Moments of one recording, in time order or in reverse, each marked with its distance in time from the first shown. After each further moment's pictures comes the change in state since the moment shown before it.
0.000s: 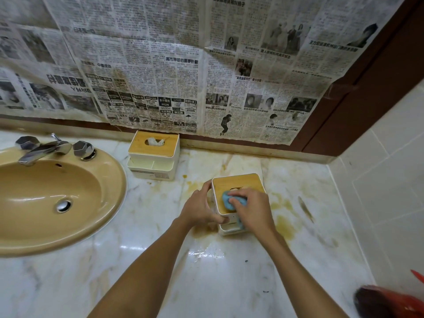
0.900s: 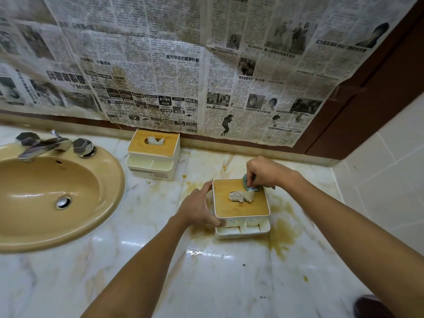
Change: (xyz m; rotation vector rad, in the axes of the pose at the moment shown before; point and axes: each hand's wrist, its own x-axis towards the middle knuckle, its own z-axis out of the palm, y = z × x) left_hand 0.004 0.004 -0.010 0.119 -0.066 -0.023; right_hand 0.151 0.025 -0.052 -0.708 -0.646 -0.312
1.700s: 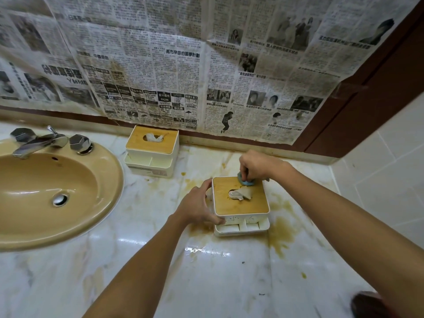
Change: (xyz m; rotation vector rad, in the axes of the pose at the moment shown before) left_hand 0.000 -0.002 0.001 -0.053 -0.004 0.005; right_hand 0.009 -0.025 -0.018 -0.099 -0.024 0.004
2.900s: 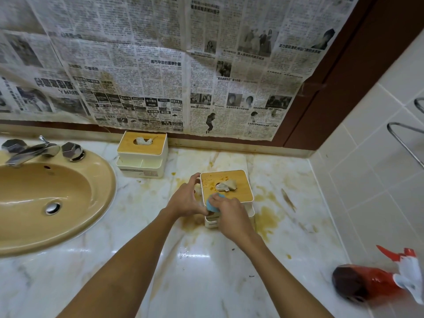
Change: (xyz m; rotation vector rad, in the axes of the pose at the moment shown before) left_hand -0.015 0.015 -0.006 0.010 0.032 0.099; right_hand -0.104 -0.119 0.119 0.386 0.411 0.169
